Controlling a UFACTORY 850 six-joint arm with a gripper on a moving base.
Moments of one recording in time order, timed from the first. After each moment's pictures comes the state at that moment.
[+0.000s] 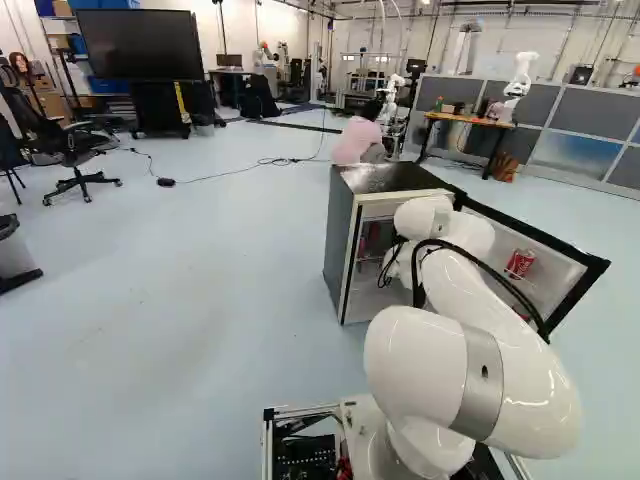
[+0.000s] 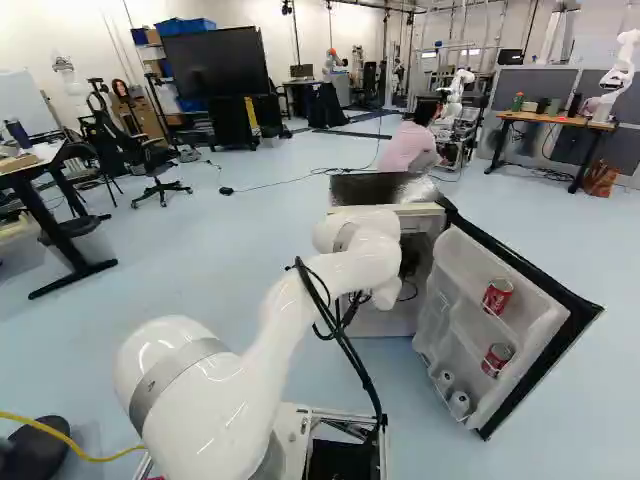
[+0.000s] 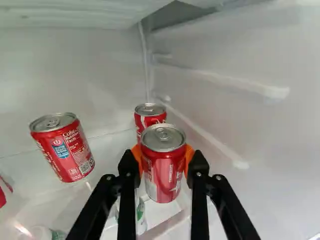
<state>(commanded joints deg) -29.4 -93.7 -107.0 -8.0 68.3 0.0</state>
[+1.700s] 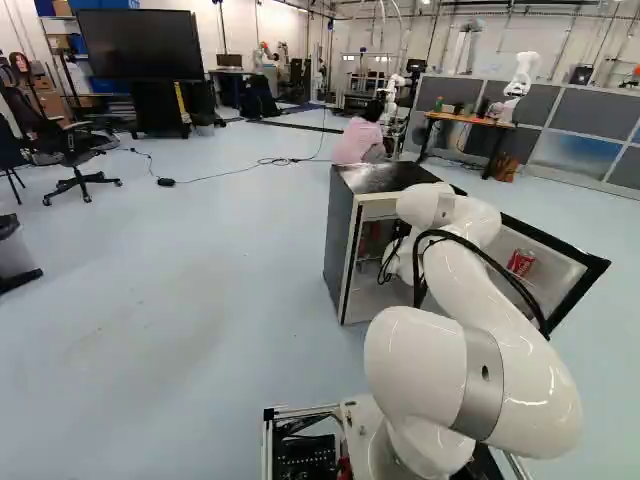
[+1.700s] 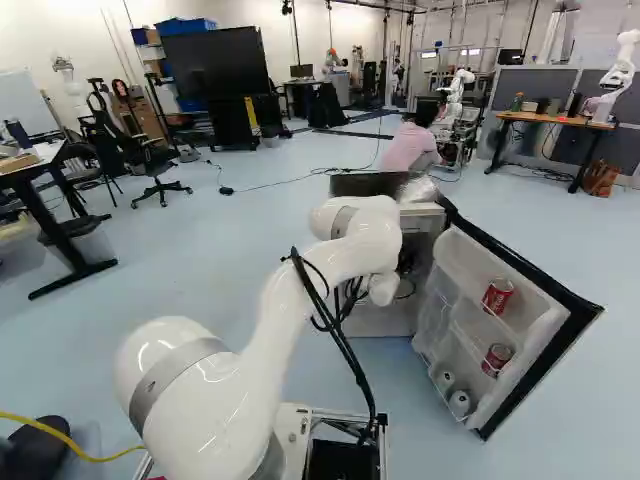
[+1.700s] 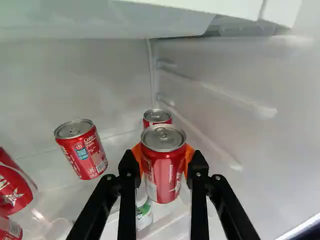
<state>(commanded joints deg) -28.8 -86.2 -96.4 -8.0 68.3 0.0</state>
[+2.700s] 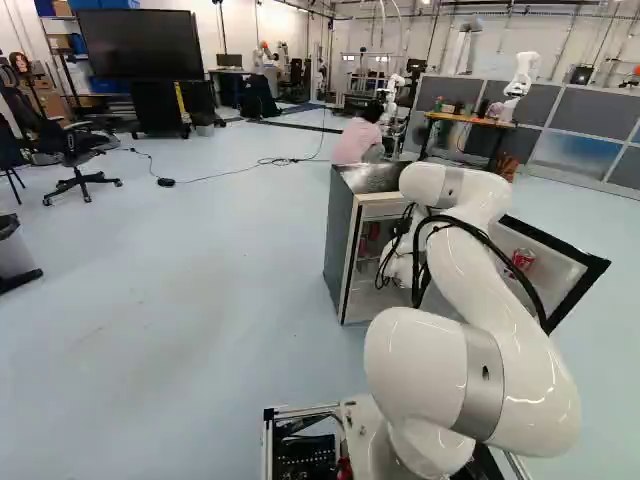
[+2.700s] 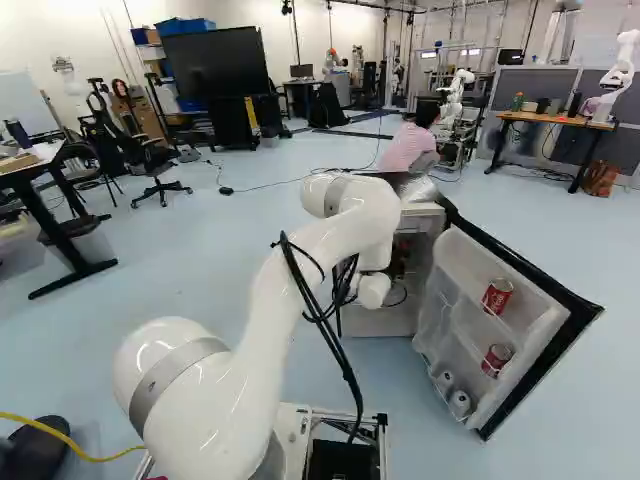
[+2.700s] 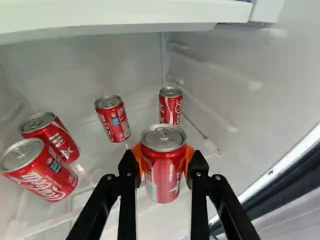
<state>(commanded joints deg) -27.8 -75.8 -77.8 -8.0 68.3 0.0</state>
